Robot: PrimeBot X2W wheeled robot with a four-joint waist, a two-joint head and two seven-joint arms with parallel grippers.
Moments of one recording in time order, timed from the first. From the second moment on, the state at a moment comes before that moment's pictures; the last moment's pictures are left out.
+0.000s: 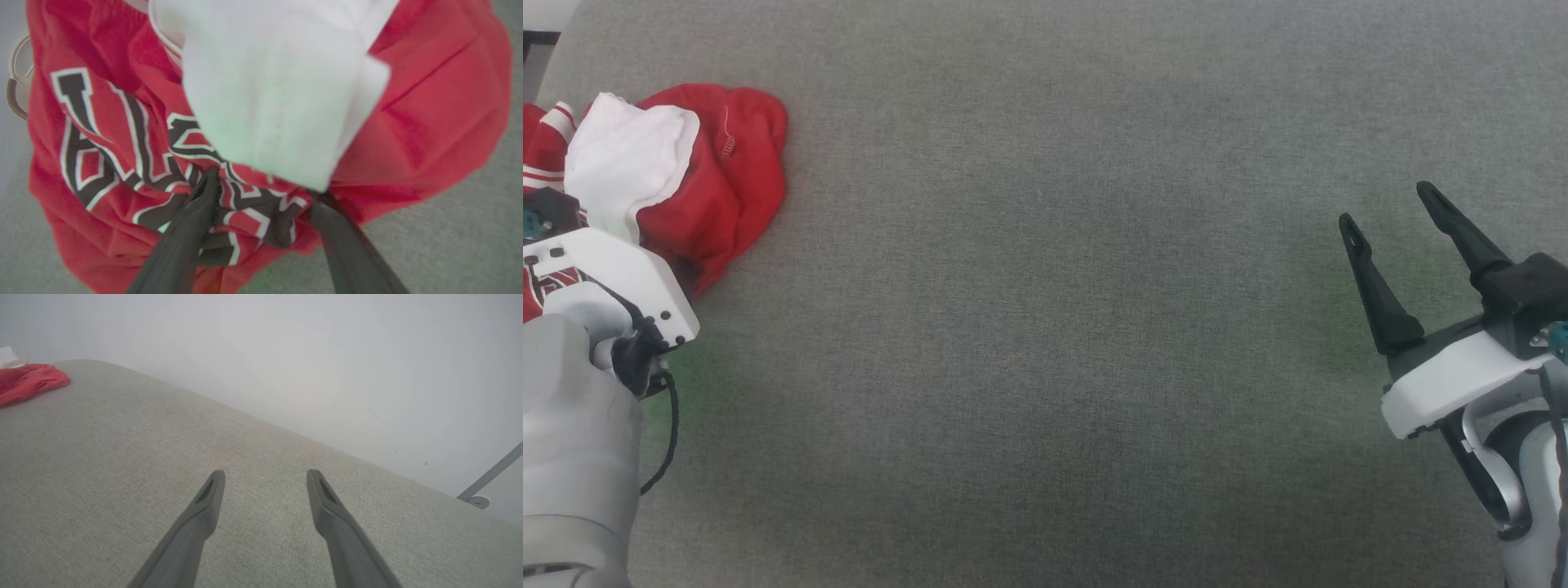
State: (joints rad) left arm -0.92 0.35 0.13 1.24 -0.30 -0.09 0.22; right arm -0.26 -0.34 0.10 -0.12 0.15 0.13 0.07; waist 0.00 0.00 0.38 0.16
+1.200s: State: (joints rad) left arm -0.97 0.55 -0.29 0.57 -0.39 -0.13 0.18; right arm -0.15 -0.18 -0.06 -0.05 0.13 0.13 -0.02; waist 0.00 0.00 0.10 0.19
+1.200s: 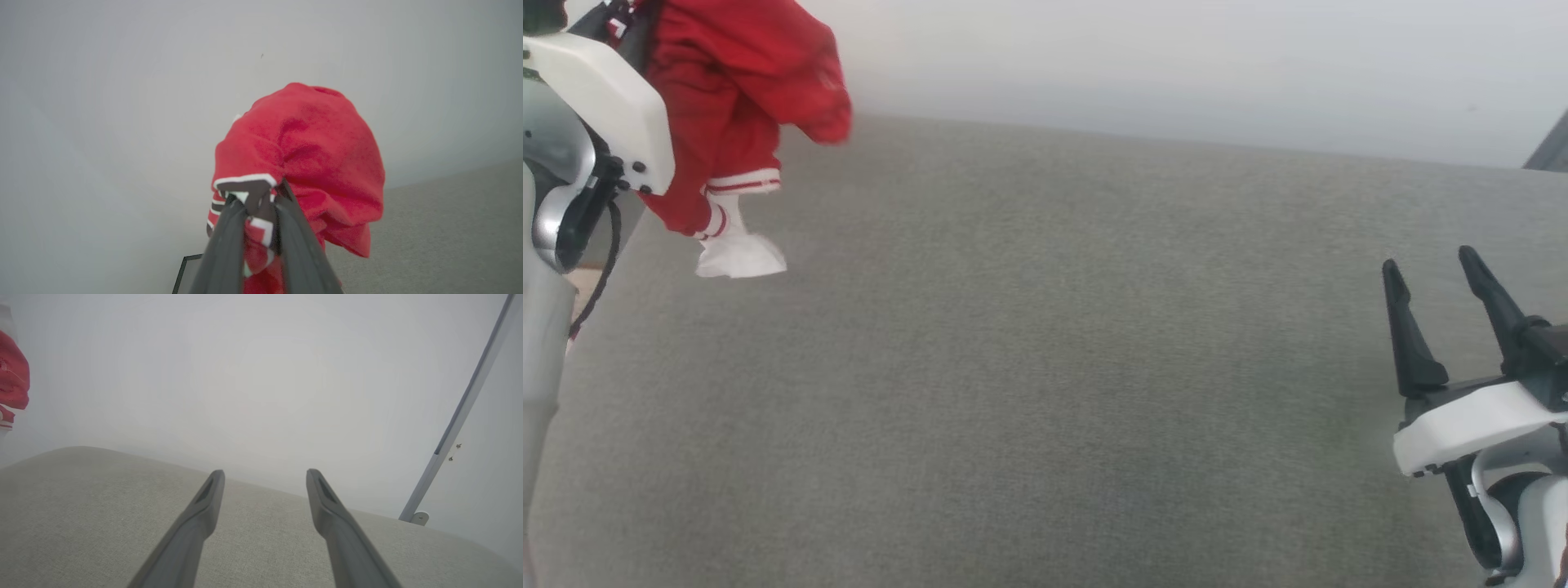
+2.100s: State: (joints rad) left arm -0.63 0.54 -0.47 -0.11 -0.55 -0.05 0.62; right arm -0.14 -0.12 -0.20 0.01 0.09 0.13 -0.10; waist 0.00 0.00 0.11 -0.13
